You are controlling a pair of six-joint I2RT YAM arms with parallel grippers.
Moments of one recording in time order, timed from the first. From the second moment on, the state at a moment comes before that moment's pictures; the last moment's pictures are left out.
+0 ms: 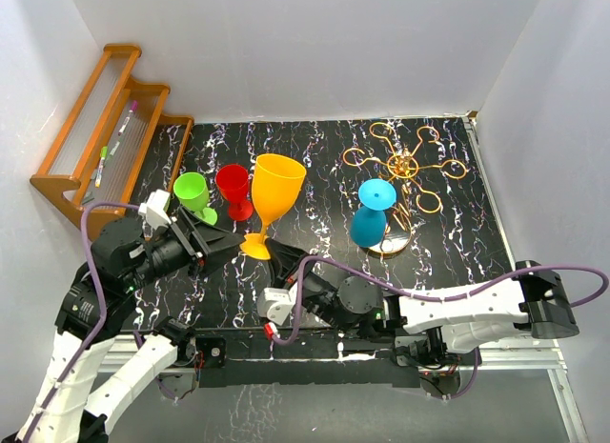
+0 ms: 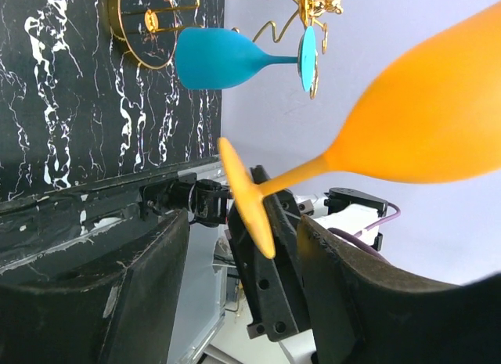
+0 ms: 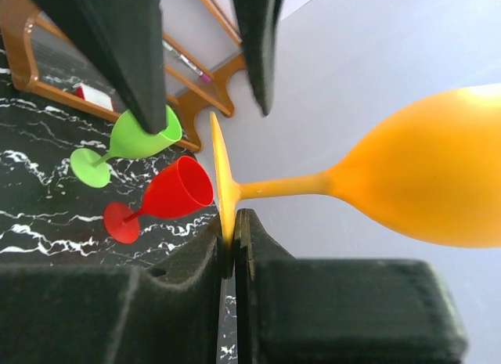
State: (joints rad) left arm -0.45 0.57 1.09 -0.86 0.39 -1.24; right arm 1.54 1.22 0.79 0.64 0.55 -1.11
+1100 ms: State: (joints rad) left arm -0.45 0.31 0.93 -0.71 0.17 -1.26; right arm 1.56 1.11 0.82 0.40 0.66 -0.85
